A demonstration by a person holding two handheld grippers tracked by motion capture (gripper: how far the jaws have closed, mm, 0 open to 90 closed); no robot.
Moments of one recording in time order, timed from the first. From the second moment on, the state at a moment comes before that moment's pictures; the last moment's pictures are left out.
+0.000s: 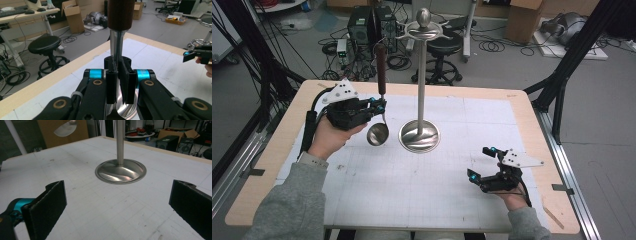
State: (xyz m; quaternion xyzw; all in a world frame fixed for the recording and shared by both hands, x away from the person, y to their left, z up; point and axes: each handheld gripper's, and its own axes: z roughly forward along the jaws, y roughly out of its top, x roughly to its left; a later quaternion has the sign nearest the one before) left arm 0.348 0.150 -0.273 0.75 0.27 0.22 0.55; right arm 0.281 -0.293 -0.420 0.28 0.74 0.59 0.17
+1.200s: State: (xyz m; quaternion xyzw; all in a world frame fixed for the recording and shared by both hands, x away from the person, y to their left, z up) left arm 0.377 0.134 -0.249 0.76 0.27 0.21 0.56; right arm 0.280 -0.293 -0.419 0.28 0.74 0.59 0.18
